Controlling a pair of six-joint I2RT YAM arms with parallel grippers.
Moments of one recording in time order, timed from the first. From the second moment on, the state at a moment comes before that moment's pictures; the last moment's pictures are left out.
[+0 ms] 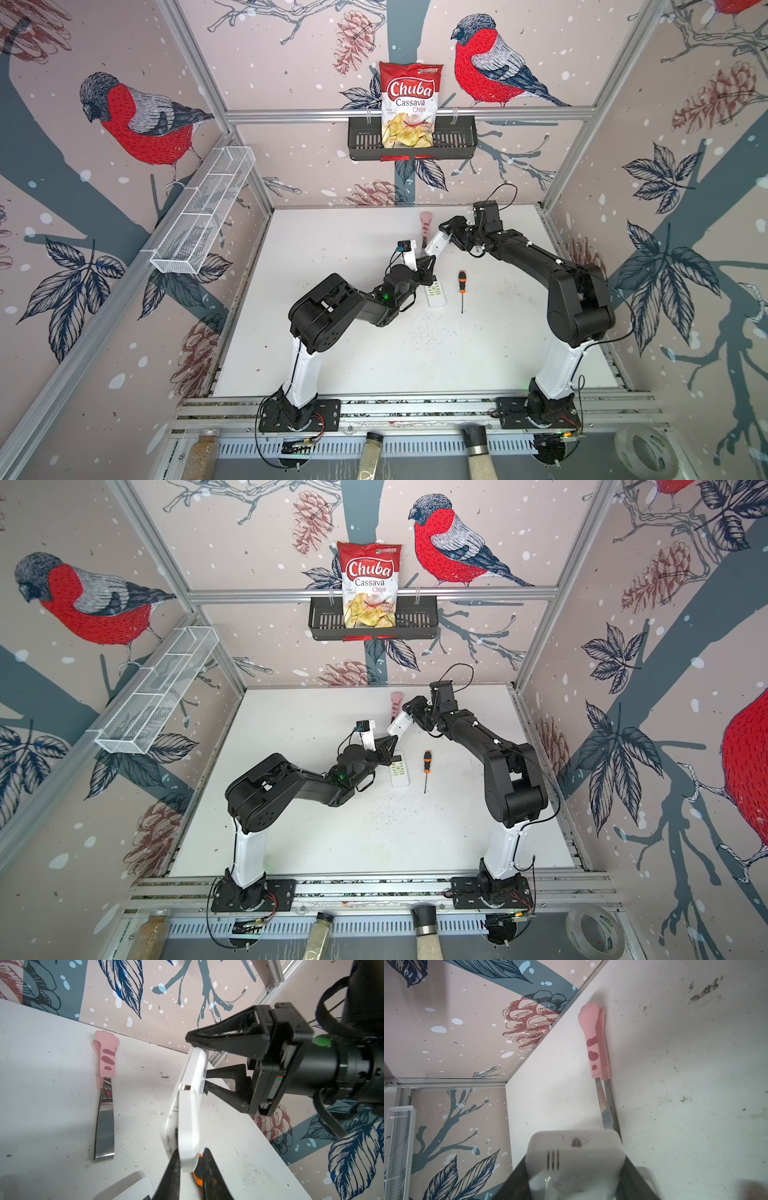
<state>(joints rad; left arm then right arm) -0.77 2.02 0.91 1.05 -0.05 -0.62 0.34 1.86 1.36 -0.14 -0.33 0.91</state>
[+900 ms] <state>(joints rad) -0.77 2.06 0.99 1.06 0.00 -0.62 0.33 1.87 1.36 -0.14 -0.33 0.91</state>
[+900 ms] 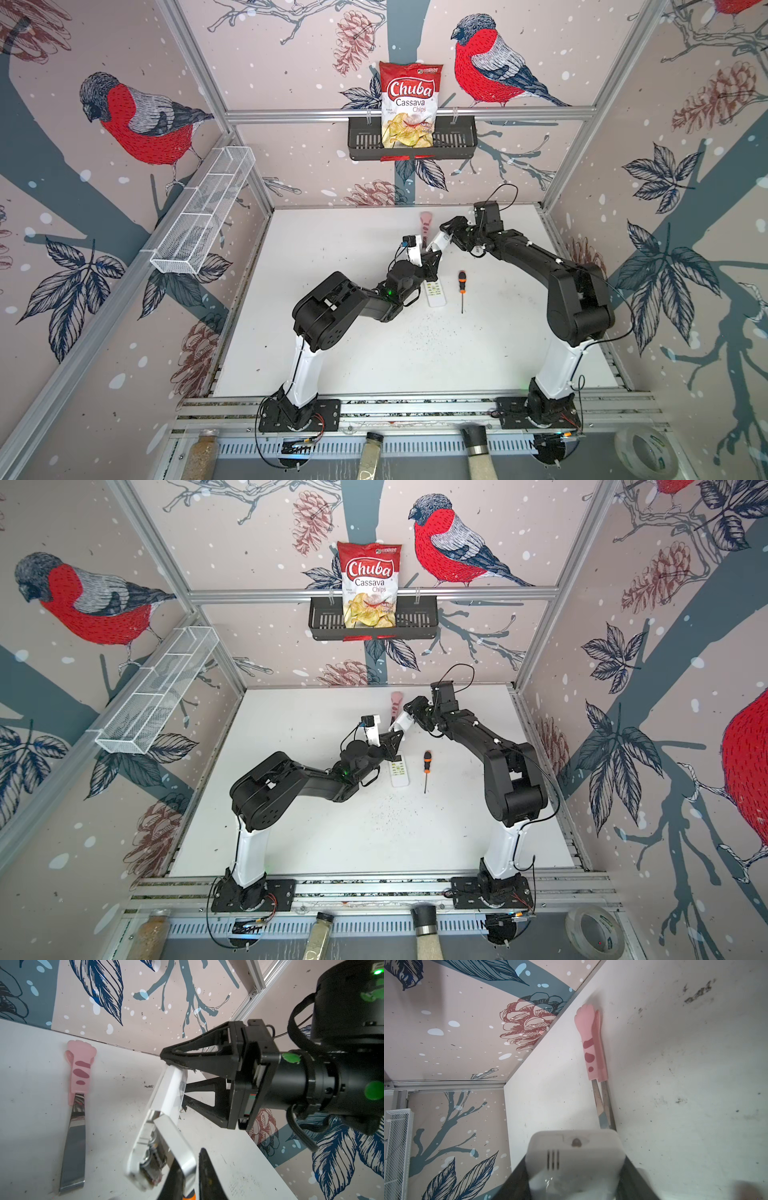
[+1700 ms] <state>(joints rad) -0.78 1.88 0.85 1.10 0.06 -0.62 0.32 1.90 1.40 -0.18 -0.33 0.86</state>
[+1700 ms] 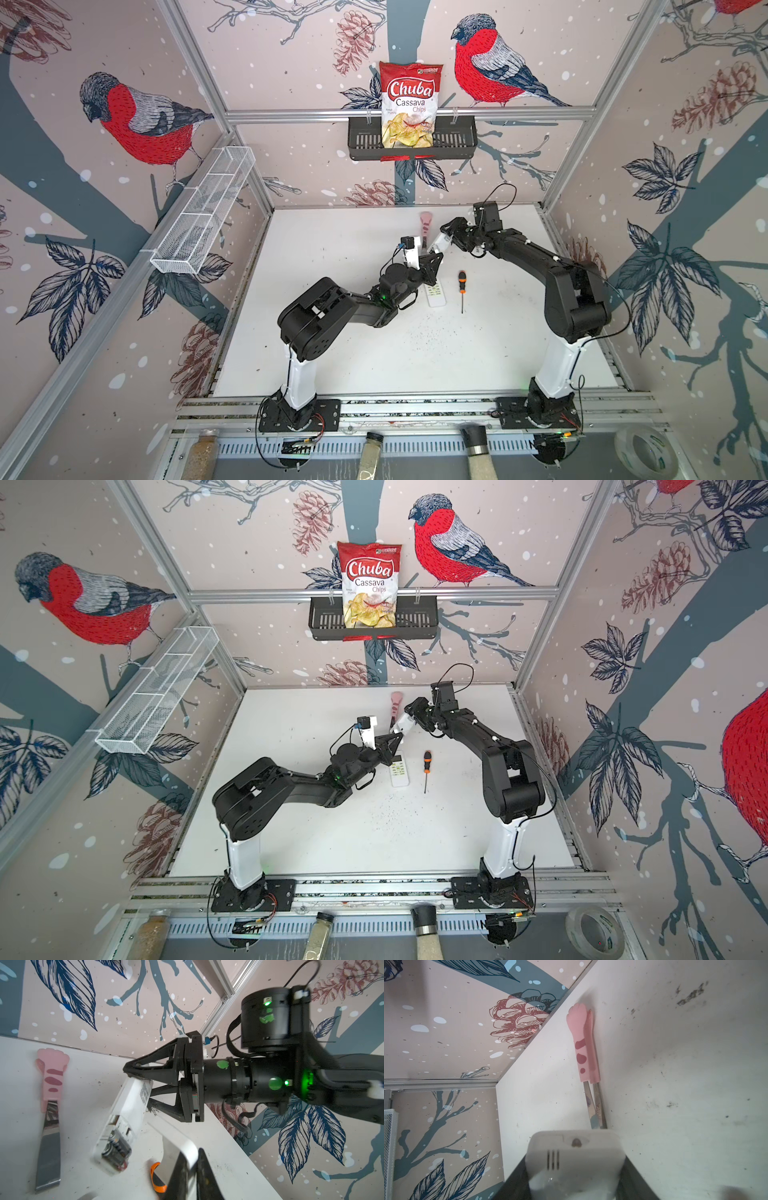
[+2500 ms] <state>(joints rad) -0.53 1.78 1.06 -0.11 -0.26 -0.44 0.35 2.12 1.94 -0.86 -0.22 0.40</state>
